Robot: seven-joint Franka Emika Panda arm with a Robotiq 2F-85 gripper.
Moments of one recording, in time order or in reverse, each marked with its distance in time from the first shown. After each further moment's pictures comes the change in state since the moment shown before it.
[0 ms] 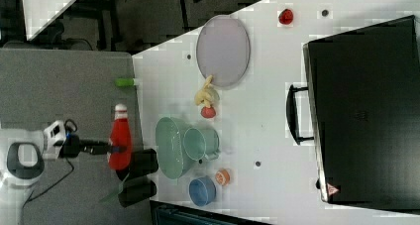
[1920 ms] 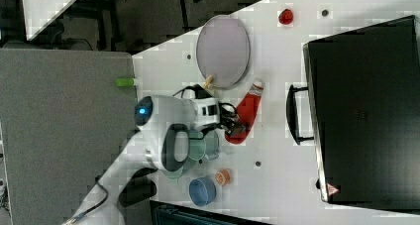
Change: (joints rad) arm -0.235 0.090 -0.488 -0.499 -0.012 0.583 -0.271
